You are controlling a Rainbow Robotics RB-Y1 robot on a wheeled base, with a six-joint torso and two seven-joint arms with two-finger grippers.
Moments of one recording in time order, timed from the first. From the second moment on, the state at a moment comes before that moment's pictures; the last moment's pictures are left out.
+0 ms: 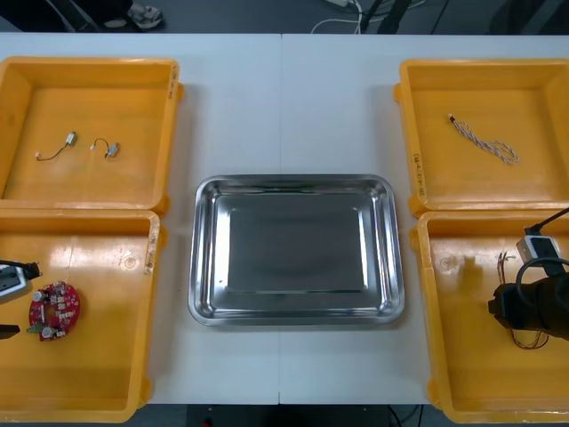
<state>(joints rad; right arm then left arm) 0.14 -0.76 0.03 -2.03 -0.66 1.32 1.24 0.38 1.19 0.12 -2.01 1.15 1.06 -2.39</state>
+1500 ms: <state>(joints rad) 0.17 -0.75 0.04 -2.00 -0.65 1.26 1.24 0.29 1.19 -0.08 -1.89 1.14 0.96 -2.39</state>
